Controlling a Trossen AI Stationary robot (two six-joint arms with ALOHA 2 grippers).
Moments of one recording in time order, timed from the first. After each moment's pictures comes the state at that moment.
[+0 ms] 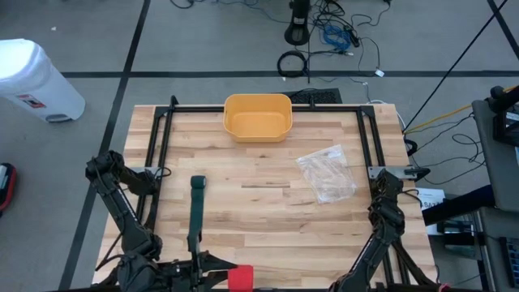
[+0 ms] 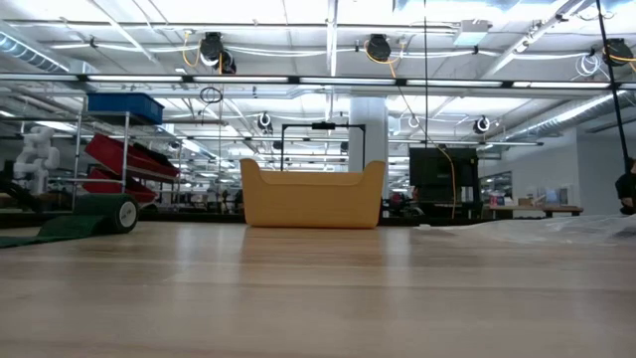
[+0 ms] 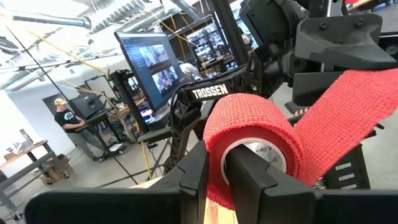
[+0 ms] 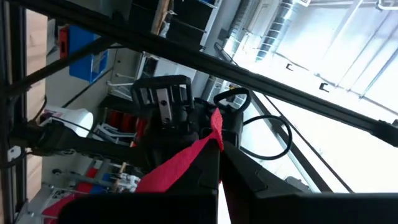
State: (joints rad) left arm -0.98 1.68 1.46 0.40 -1.02 0.56; right arm 0.90 2.35 2.36 0.29 0.99 -2.11
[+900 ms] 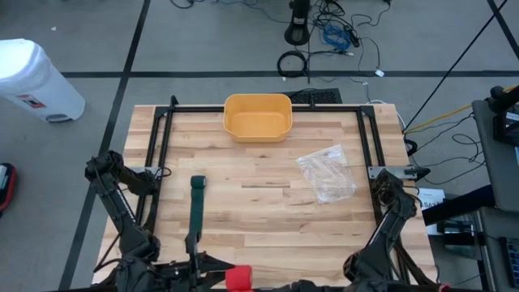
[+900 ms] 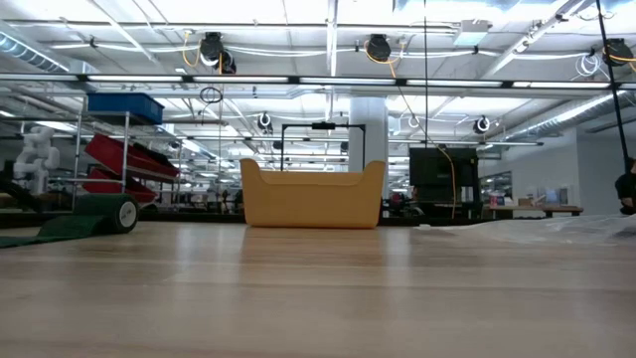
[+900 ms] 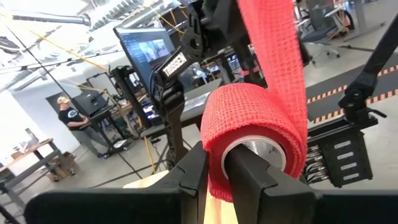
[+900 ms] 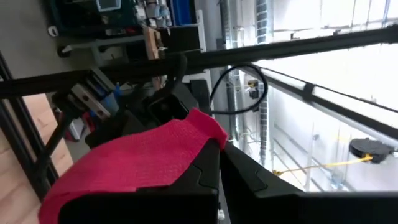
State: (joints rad) left arm -0.99 1.68 1.46 0.36 -1.06 0.55; right arm 0.85 2.15 2.36 0.03 0.86 -1.55
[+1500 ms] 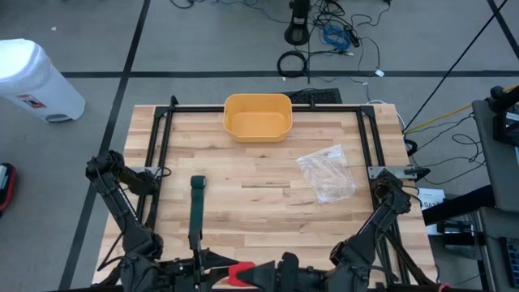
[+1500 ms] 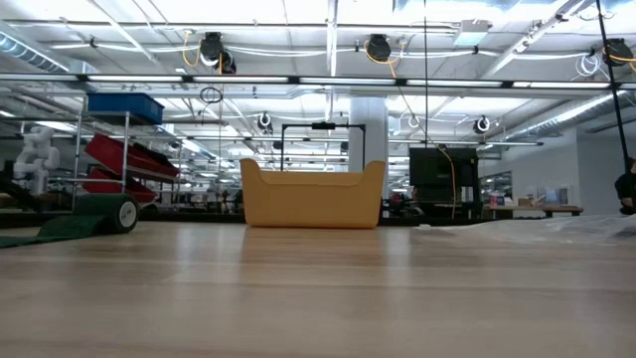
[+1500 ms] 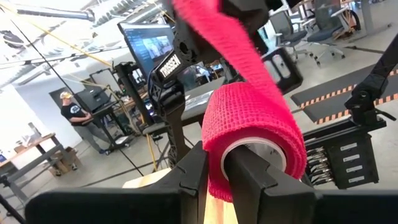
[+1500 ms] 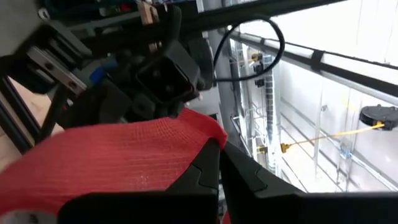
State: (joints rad) left arm -0.97 1.68 1.46 0.35 -1.05 0.53; right arm 0.77 2.15 2.36 0.00 0.88 -1.46
